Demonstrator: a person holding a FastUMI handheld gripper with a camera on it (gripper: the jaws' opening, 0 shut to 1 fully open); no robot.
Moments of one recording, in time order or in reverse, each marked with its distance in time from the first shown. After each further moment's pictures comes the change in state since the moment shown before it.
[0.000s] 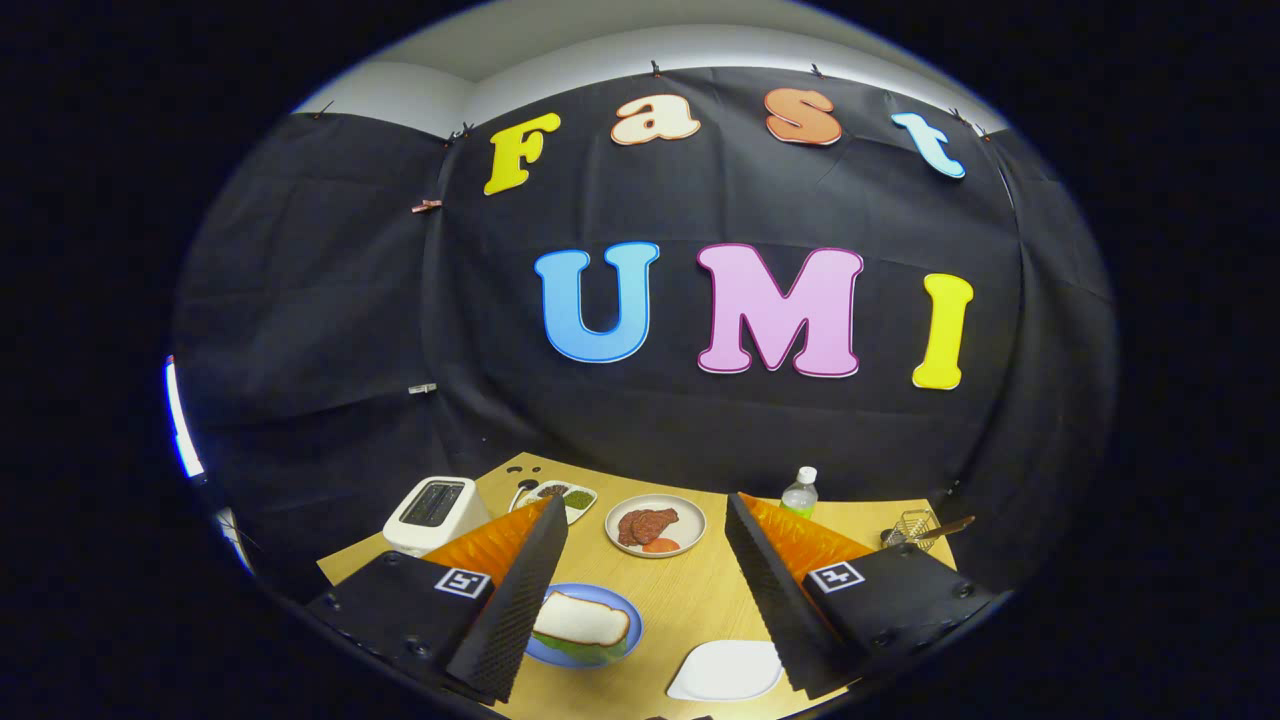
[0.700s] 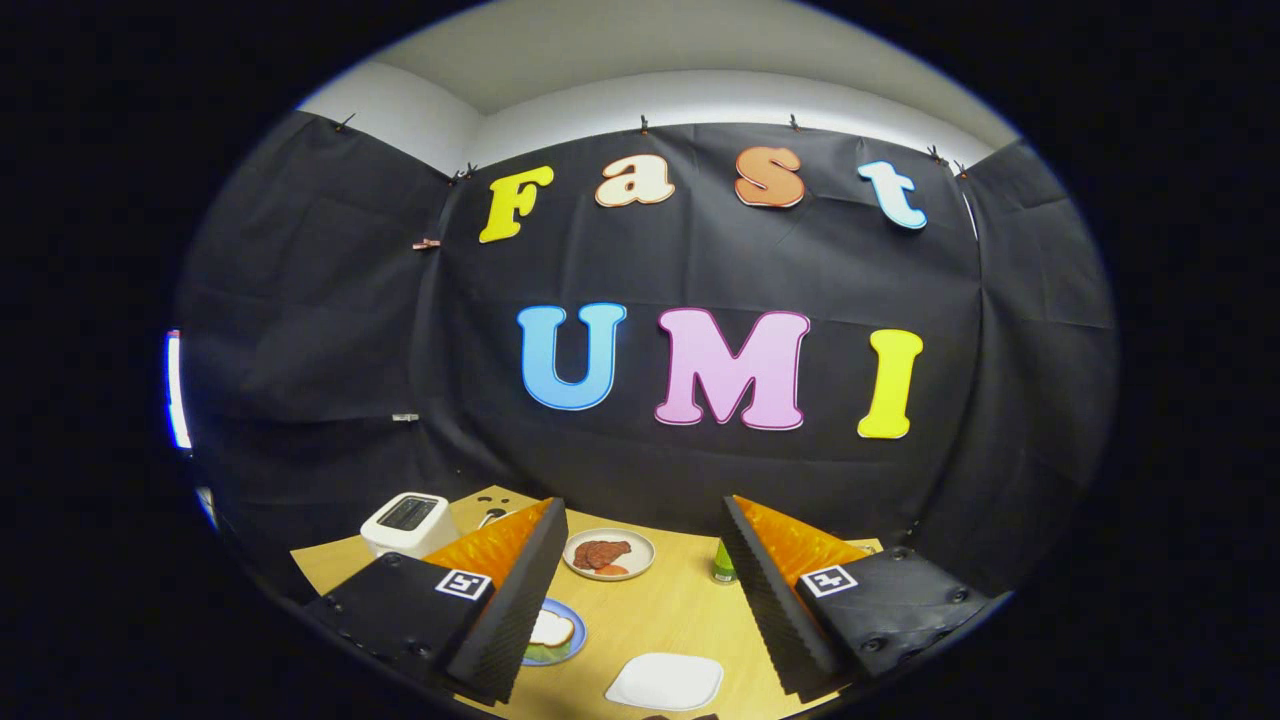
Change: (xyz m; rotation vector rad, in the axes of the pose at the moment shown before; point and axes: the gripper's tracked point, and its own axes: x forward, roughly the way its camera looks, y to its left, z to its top) arm -0.064 -0.057 0.018 -0.072 -0.162 -0.064
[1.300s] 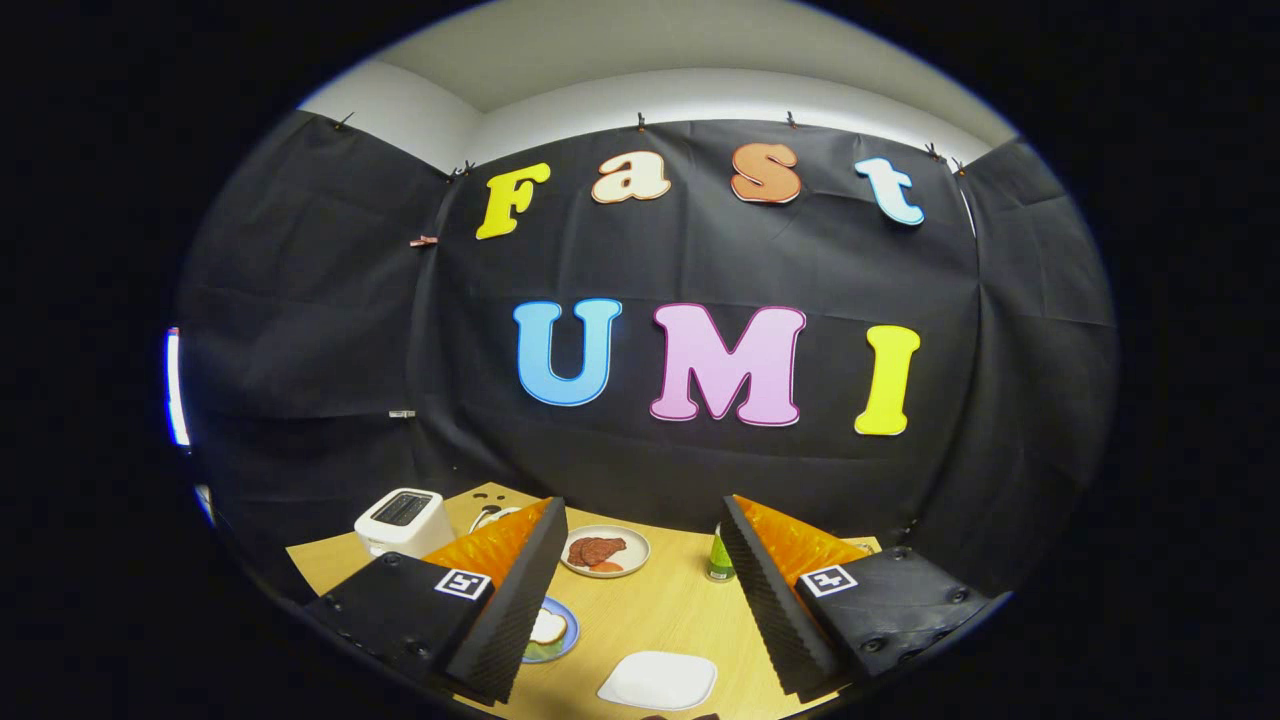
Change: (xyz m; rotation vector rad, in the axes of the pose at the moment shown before) arm 0.005 -0.001 -0.006 0.018 0.013 0.008
